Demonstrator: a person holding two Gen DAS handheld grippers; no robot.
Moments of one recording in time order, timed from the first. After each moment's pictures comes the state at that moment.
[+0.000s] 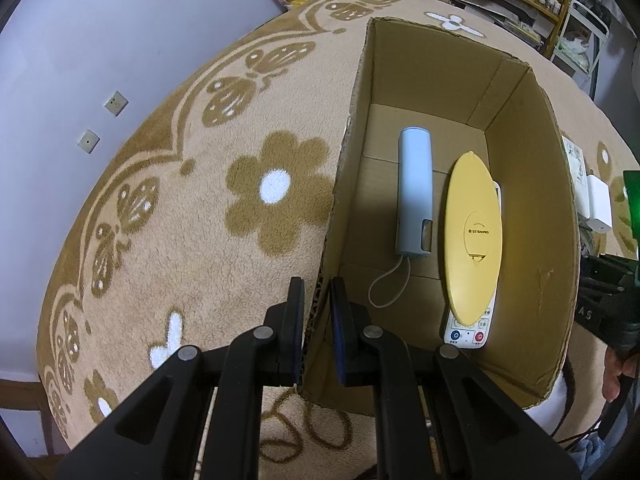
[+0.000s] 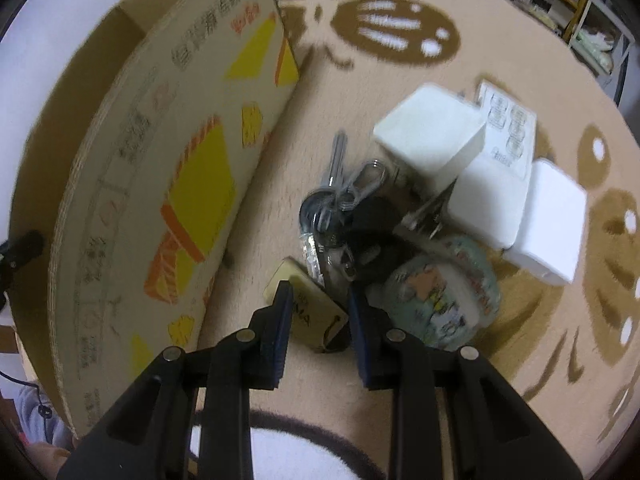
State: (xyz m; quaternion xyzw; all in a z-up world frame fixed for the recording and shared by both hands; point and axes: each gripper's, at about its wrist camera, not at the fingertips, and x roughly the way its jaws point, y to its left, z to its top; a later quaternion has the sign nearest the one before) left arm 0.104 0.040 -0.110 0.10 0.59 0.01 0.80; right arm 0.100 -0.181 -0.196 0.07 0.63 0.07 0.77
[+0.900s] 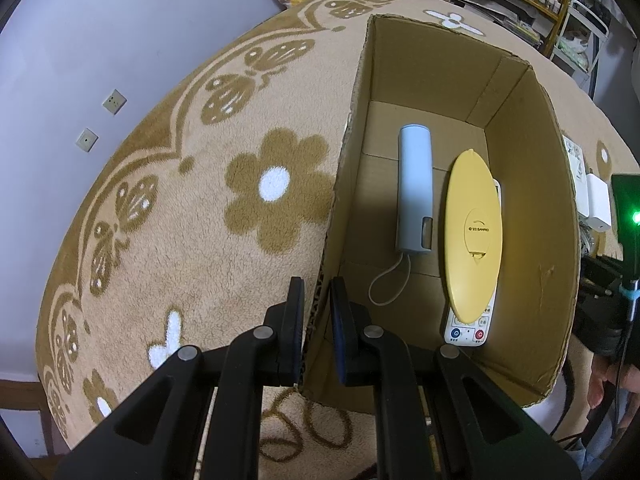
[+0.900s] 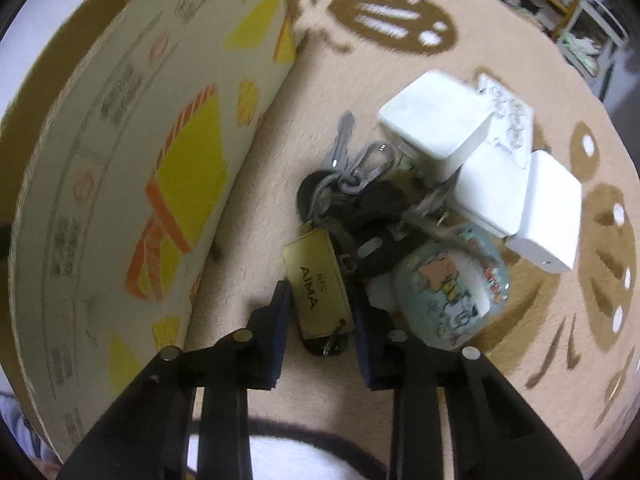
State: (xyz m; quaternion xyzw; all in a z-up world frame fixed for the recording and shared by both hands) left arm 0.103 0.039 -0.111 0.10 0.59 0.01 0.80; right arm 0.102 -0.157 -0.212 0.05 0.63 0.02 0.78
